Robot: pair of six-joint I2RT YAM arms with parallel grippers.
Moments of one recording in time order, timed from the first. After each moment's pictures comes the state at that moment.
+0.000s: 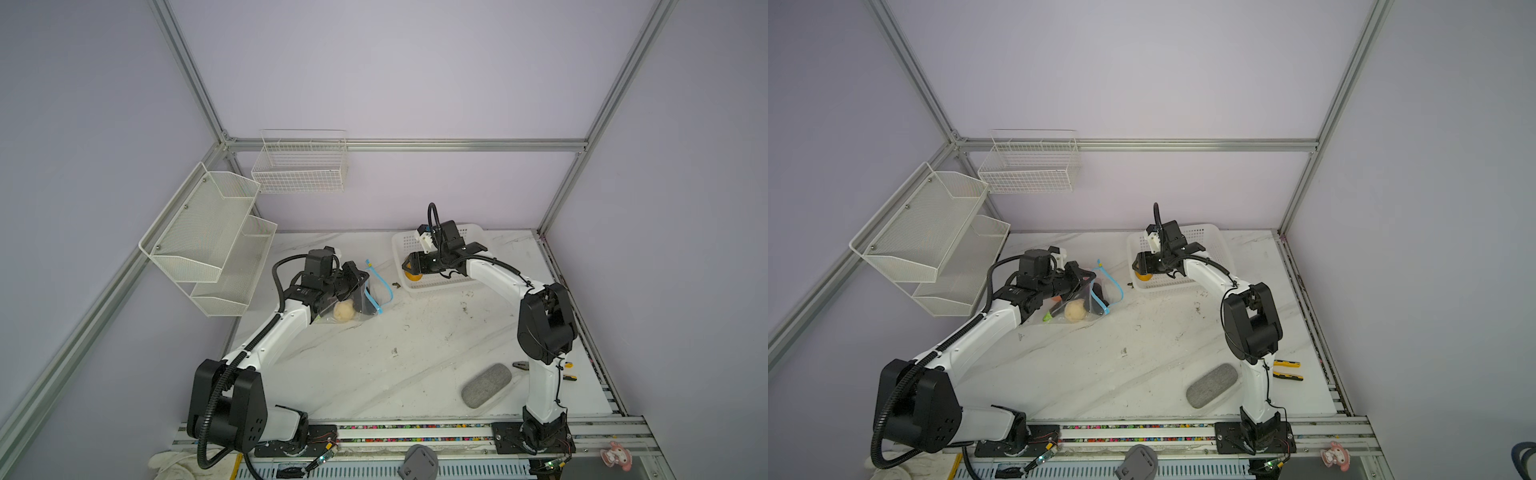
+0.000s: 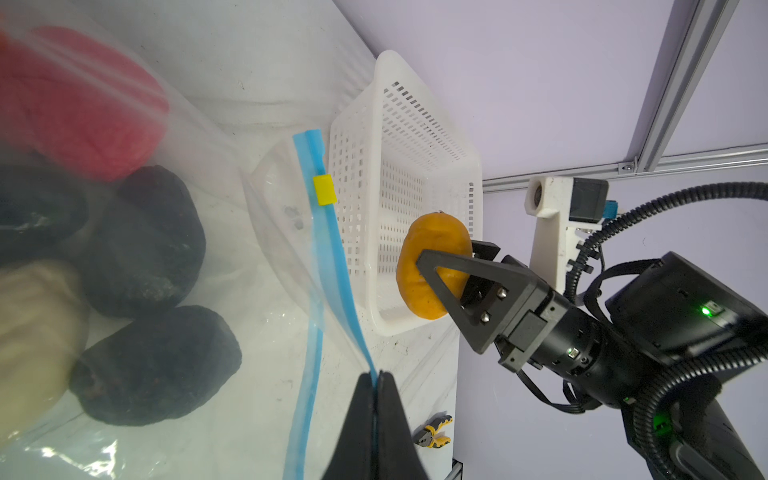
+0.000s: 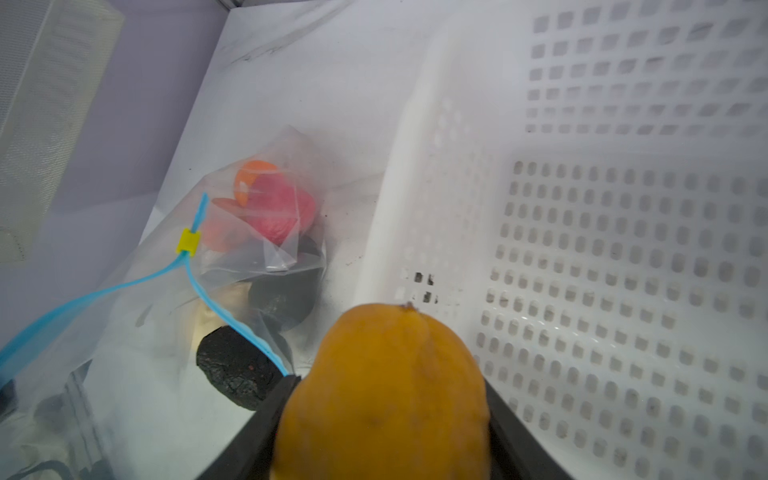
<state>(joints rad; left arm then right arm) -0.24 1.38 1.01 -0.20 0.42 -0.97 0.51 1.98 1.65 -0.45 -0.39 0.30</state>
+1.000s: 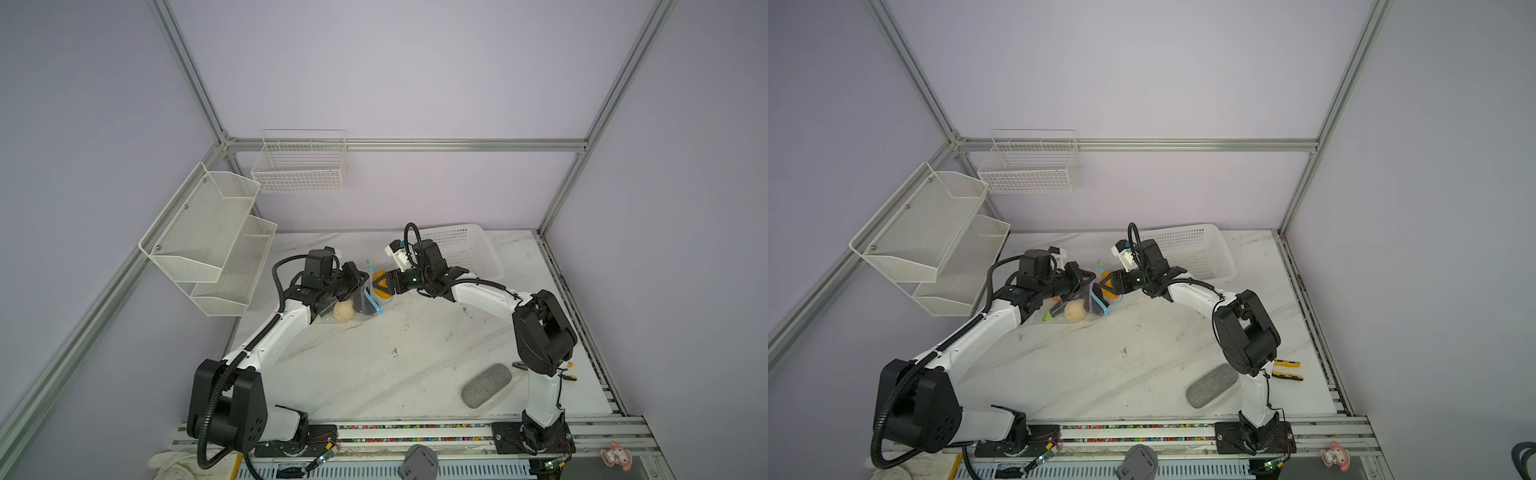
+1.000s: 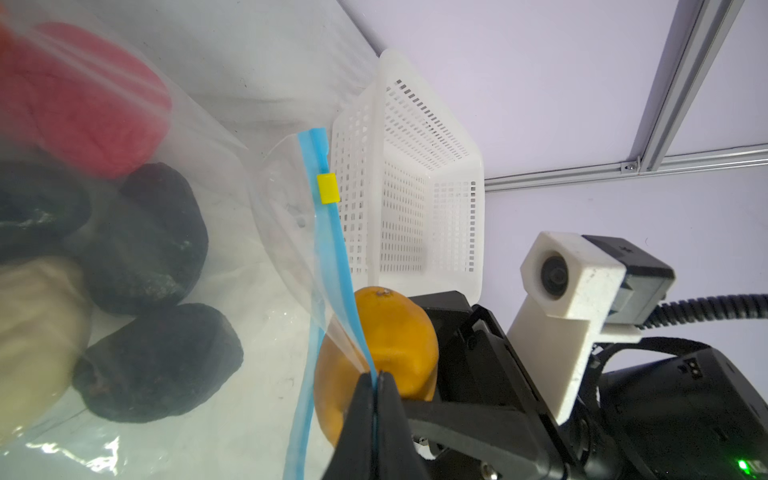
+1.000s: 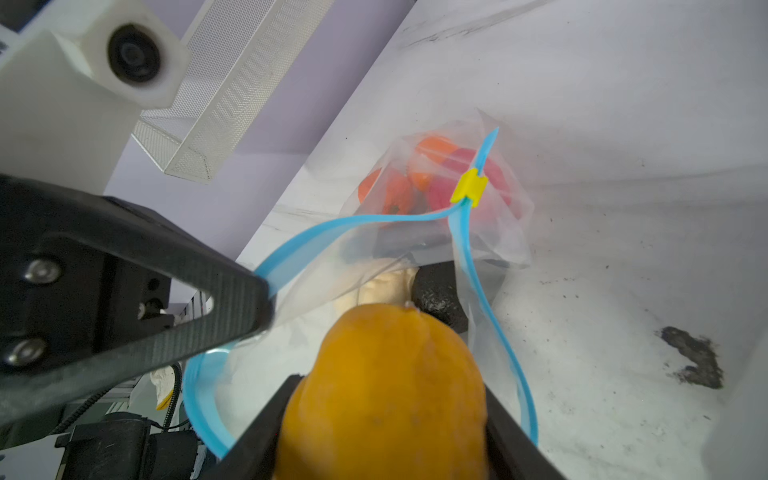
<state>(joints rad) -0.24 1.38 1.01 -0.20 0.42 -0.97 0.66 1.95 1.44 -0.05 -0.58 0.37</state>
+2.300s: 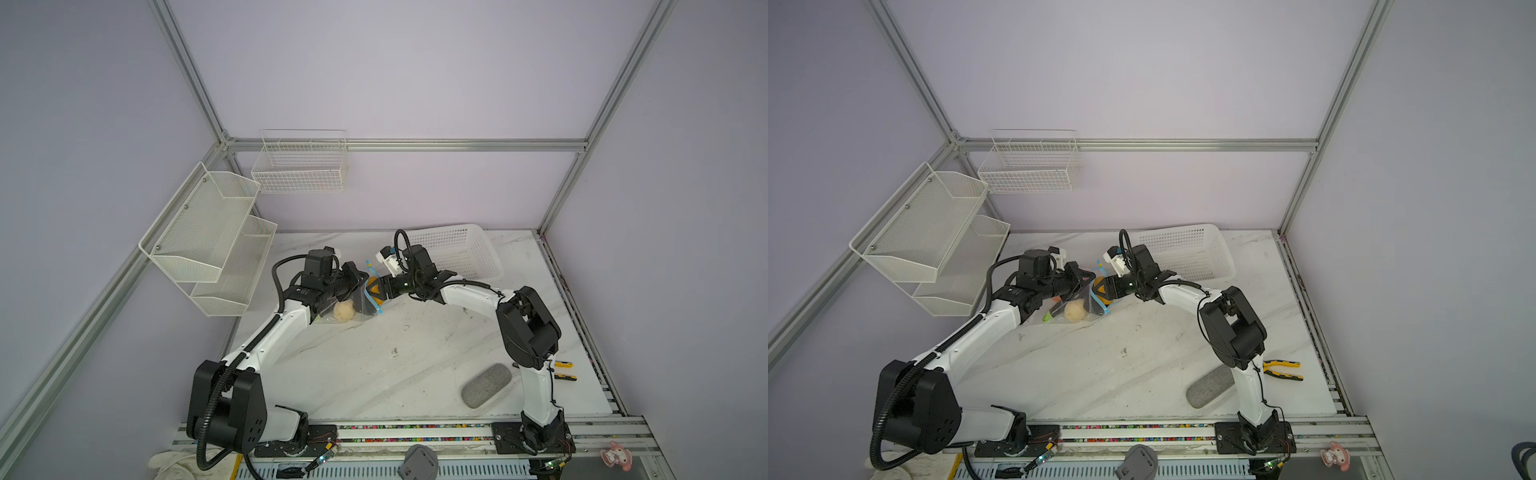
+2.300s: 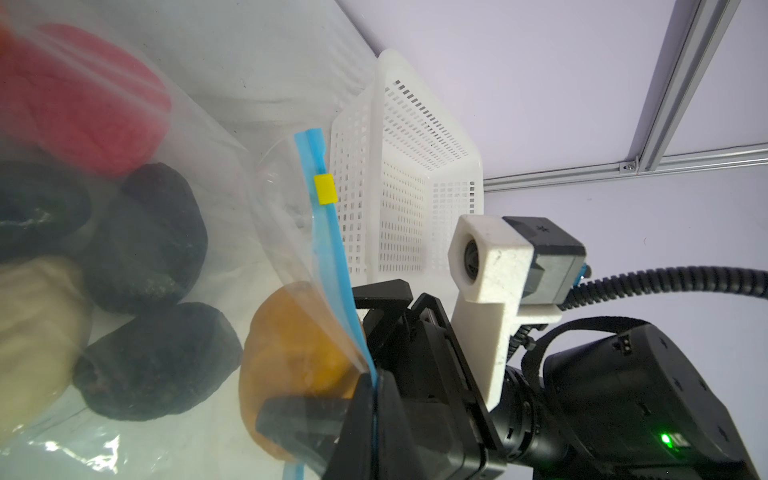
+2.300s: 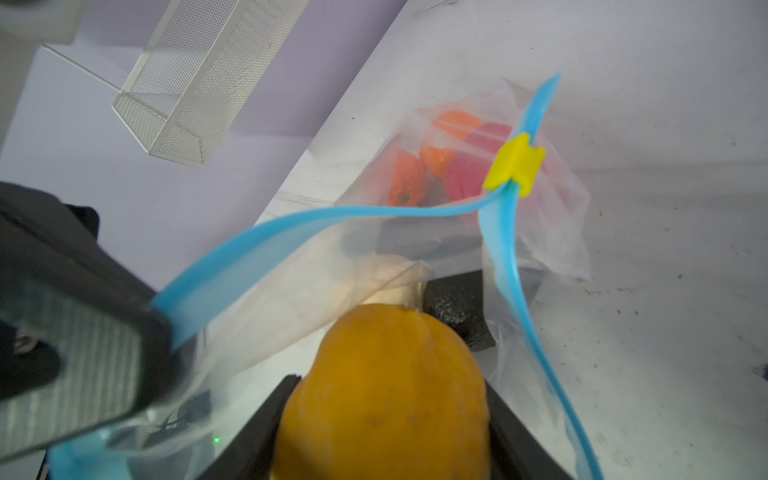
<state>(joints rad) -0.24 1.37 1.01 -0.21 0.42 -0.97 0.70 2.04 1.49 -0.01 -0.61 0.38</state>
